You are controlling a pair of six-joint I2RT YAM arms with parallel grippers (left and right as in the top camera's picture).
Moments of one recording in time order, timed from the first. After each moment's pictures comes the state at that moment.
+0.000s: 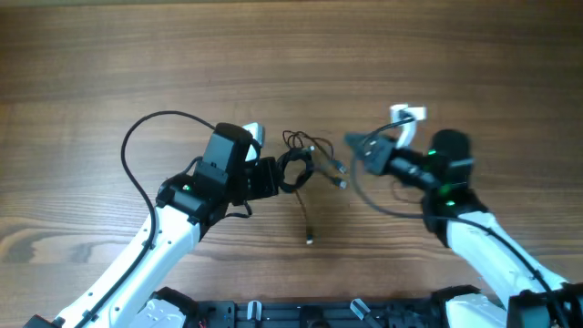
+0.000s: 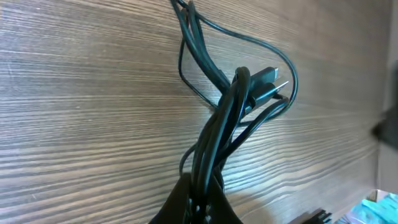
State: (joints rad) left arm -0.47 1.23 0.80 -0.50 0.31 -0.67; right arm 0.17 1.30 0.44 0.55 -0.77 0.78
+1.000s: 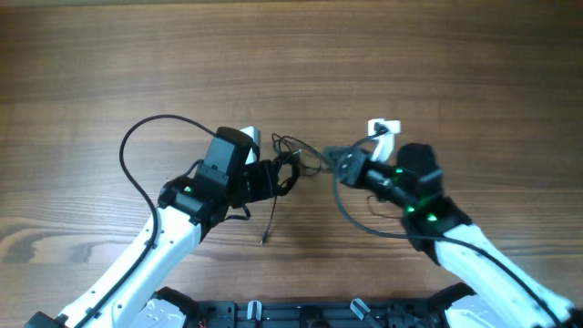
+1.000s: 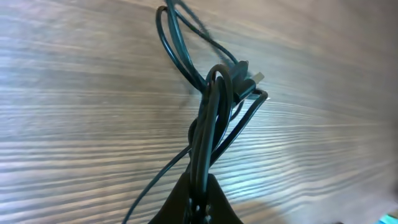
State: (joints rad) left arm -0.47 1.24 0.76 -0.51 0.25 -0.68; right arm 0.39 1.17 0.45 0.38 -0.48 0.90
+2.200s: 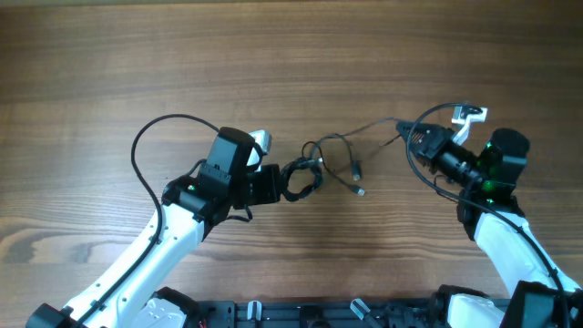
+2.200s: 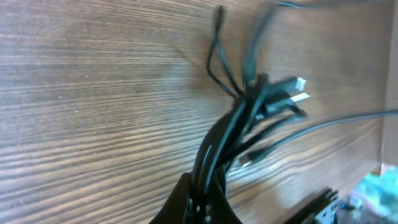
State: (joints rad) left arm -0.47 1.26 0.75 -0.46 0.39 -0.58; right arm -0.18 1.31 0.45 0.45 -0.90 0.94
